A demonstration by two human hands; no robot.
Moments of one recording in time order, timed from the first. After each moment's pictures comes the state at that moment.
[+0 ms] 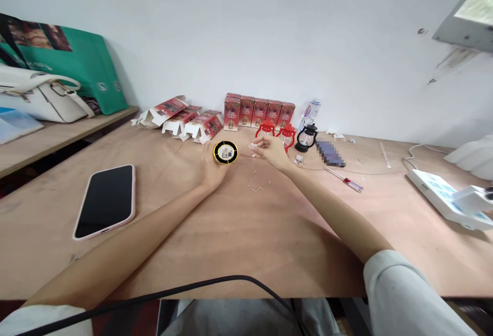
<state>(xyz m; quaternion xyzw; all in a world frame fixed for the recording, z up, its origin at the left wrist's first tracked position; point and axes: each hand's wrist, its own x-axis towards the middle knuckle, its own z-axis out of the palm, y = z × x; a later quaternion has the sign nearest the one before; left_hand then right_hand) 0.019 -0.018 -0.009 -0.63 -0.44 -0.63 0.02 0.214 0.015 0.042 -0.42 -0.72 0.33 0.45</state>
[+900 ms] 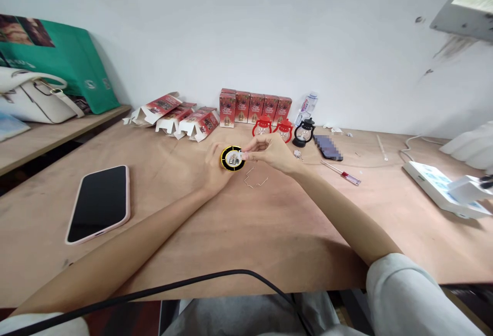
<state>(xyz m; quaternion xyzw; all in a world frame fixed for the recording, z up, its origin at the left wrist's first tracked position) 0.034 -0.035 -0.002 -0.71 -0.37 -0.60 0.05 0.211 -0.041 0.085 -0.33 -0.74 0.43 0.40</state>
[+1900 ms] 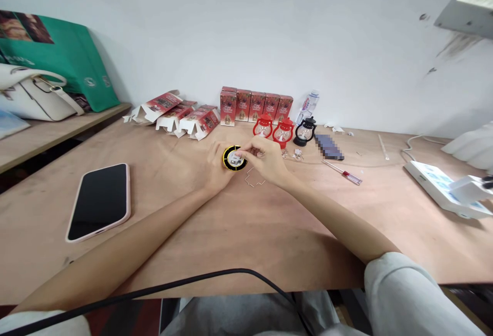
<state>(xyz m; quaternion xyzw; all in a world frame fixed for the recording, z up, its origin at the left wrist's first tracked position) 0.035 -0.037 -0.005 -0.72 -0.37 -0.59 0.05 0.191 -0.051 0.062 -0.34 -0.79 0.17 0.48</state>
